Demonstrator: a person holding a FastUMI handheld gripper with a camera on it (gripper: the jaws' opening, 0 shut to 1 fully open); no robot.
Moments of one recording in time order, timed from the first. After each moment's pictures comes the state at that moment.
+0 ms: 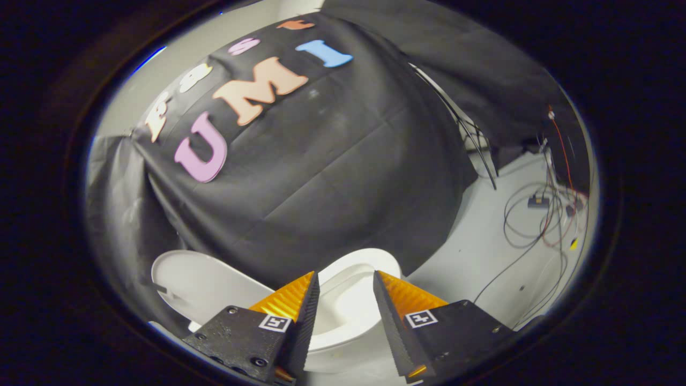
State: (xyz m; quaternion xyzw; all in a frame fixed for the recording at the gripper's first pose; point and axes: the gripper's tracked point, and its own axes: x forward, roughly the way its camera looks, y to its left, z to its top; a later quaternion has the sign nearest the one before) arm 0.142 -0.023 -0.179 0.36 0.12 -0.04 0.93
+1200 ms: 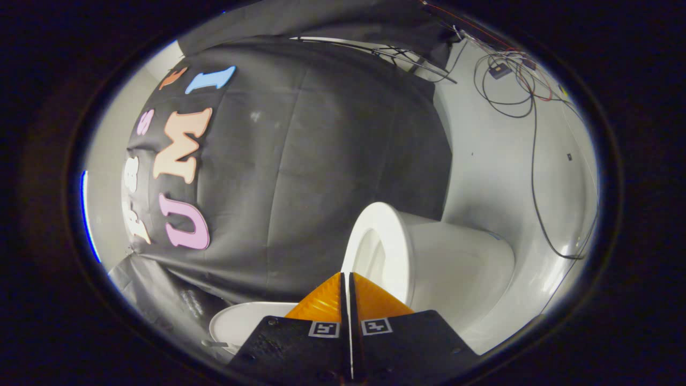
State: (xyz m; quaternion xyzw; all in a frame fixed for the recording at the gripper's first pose) arm 0.199 -0.006 -0.248 0.58 0.13 0.04 0.80
